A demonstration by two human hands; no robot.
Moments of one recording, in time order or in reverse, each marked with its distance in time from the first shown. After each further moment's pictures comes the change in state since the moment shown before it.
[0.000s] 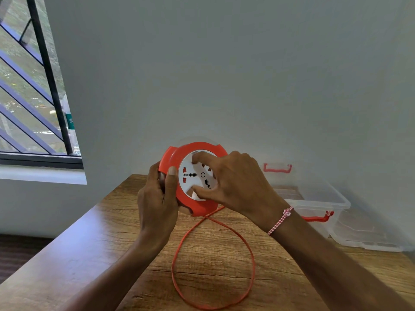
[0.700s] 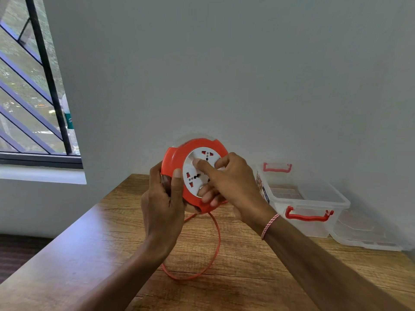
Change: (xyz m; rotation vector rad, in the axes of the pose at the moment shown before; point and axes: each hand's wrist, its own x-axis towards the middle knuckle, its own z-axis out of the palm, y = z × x) left_hand -0.012 0.005 0.008 0.082 0.042 -0.006; right_hand 0.004 -0.018 0.012 0.952 -0.045 0.880
